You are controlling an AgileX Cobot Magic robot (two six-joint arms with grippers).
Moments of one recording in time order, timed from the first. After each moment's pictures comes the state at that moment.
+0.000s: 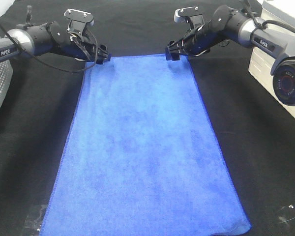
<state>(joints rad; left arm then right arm) -0.19 2.73 -2.33 -0.40 0.28 0.51 0.21 2.76 -2.49 0.32 0.57 -0.44</state>
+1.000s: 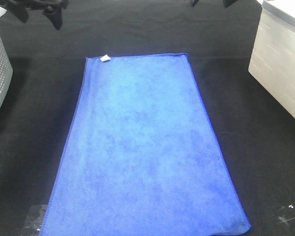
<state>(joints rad) -0.17 2.28 -2.34 0.07 1.21 0.01 0.21 2.30 -2.49 0.14 1.22 -0.06</state>
